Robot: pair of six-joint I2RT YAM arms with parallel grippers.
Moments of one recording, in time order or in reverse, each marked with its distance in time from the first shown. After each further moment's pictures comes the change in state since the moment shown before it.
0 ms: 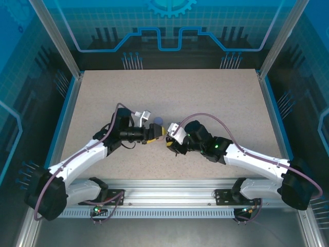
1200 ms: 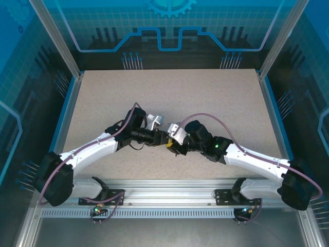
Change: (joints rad) left arm -0.113 0.142 0.105 -0.121 -0.018 0.141; right arm -0.009 0.000 0.004 -0.021 -0.041 -0.001
